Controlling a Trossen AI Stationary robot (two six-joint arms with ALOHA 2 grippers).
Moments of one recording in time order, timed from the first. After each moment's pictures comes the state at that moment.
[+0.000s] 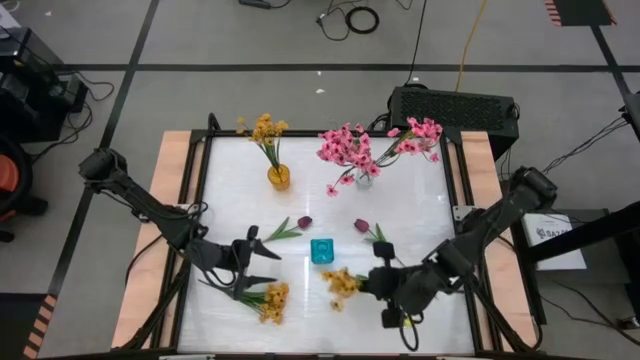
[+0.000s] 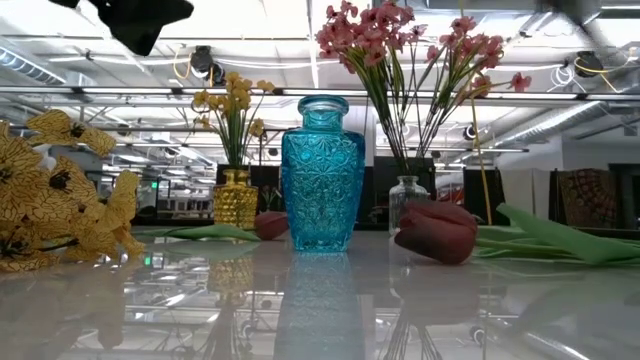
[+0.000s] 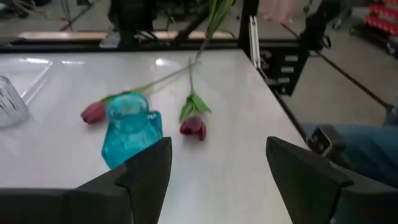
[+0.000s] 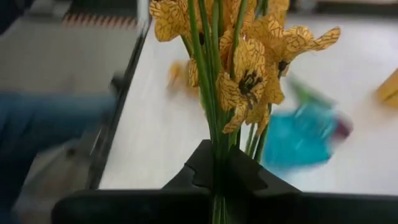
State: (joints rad) left arm -0.63 1.14 0.56 0.25 -0.42 -0.22; right arm 0.65 1.52 1.29 -0.50 0.45 0.43
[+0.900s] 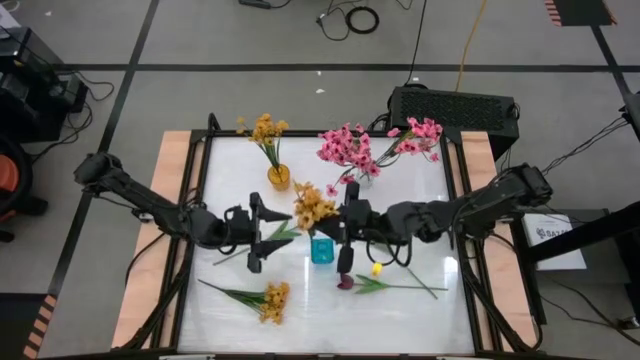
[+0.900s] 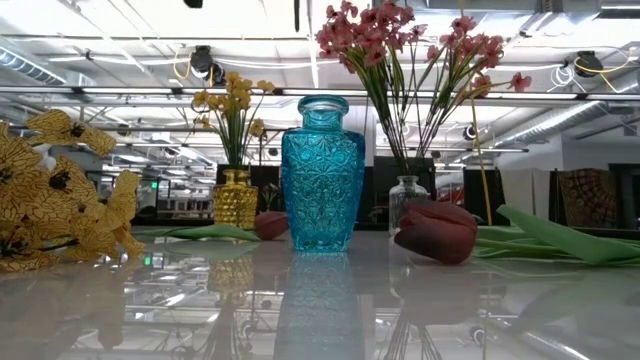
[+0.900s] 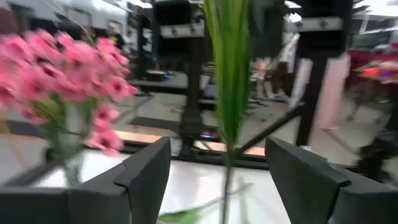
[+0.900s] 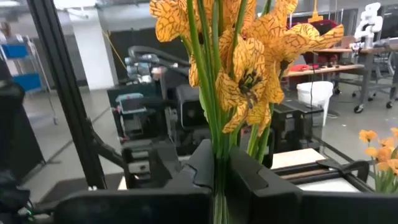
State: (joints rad) left arm -0.45 1.13 0.64 0.62 -0.50 -0.01; right arm 0.33 1.53 1.29 0.32 0.44 0.13
